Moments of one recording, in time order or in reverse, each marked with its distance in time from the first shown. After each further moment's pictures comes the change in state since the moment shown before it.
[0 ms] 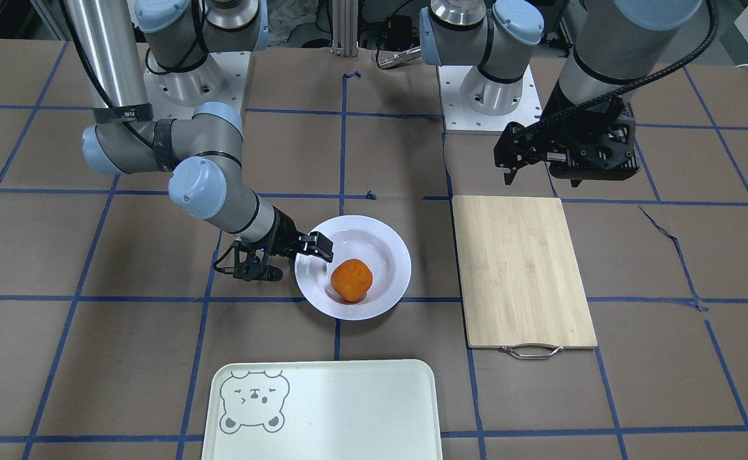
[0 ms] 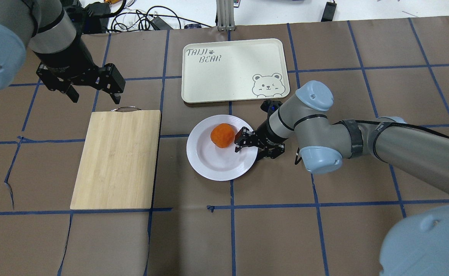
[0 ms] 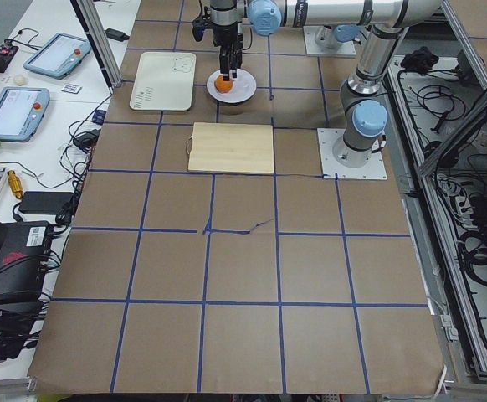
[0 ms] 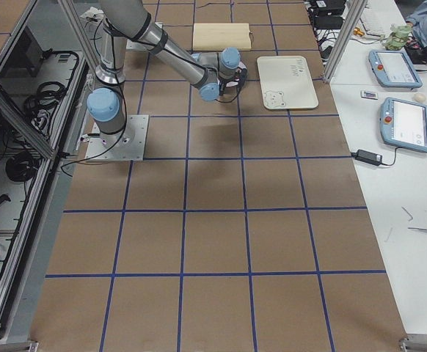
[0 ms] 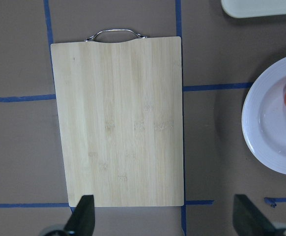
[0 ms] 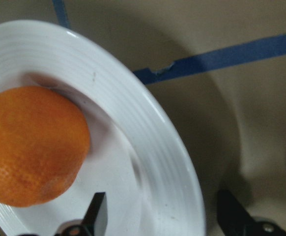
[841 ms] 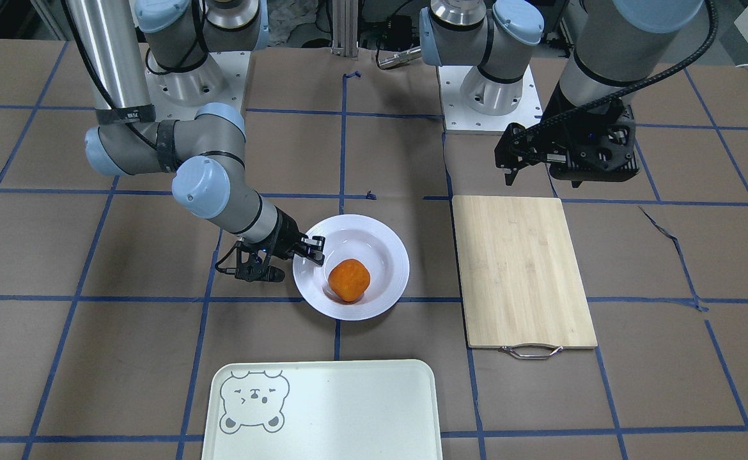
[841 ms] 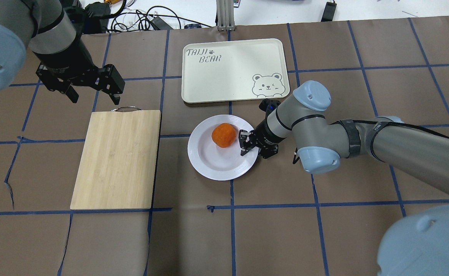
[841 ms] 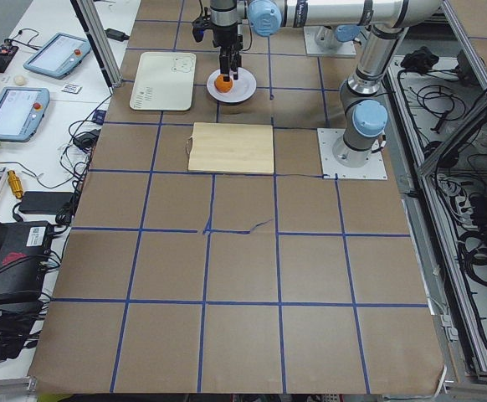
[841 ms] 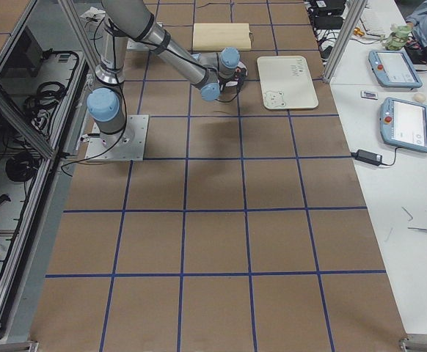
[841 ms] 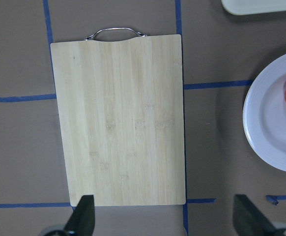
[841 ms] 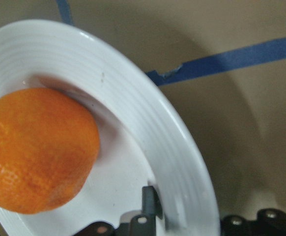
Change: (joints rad) left arm 0.001 -0.002 -0.003 0.001 0.005 0.004; right arm 0.006 -0.001 -0.008 -0.011 -0.009 0.035
